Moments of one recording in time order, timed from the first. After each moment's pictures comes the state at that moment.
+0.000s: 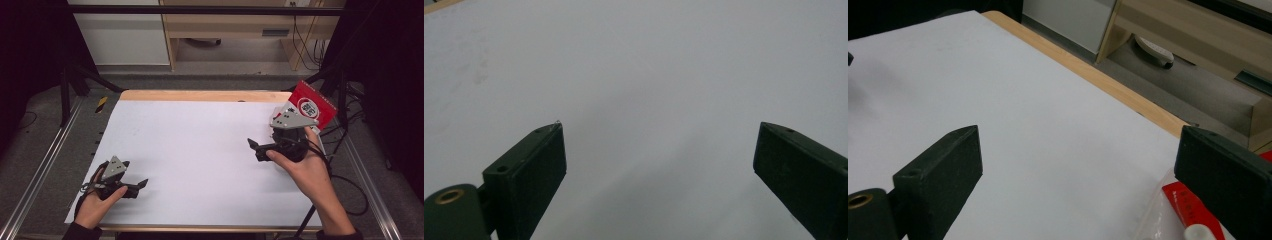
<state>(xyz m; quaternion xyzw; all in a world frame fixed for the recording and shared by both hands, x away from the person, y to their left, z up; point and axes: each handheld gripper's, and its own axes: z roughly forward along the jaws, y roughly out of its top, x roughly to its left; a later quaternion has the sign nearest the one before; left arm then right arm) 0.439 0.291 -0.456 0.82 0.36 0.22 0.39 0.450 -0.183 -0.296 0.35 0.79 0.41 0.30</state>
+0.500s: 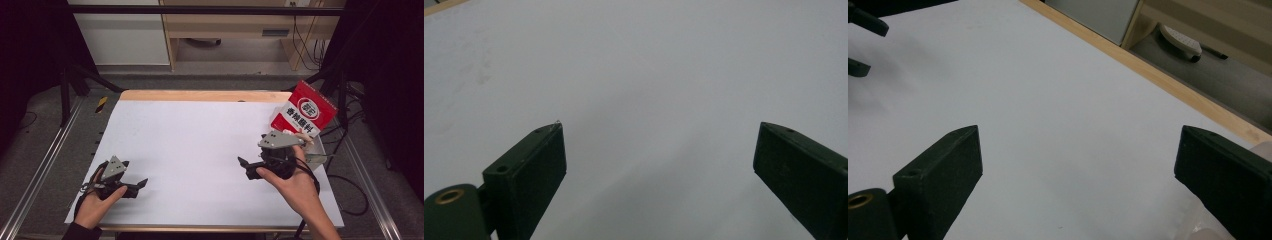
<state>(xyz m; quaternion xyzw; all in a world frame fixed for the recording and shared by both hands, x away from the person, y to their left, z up) 0.439 0.292 -0.456 0.82 0.36 0.23 0.39 0.431 -0.164 -0.333 0.33 0.81 0.41 0.27</state>
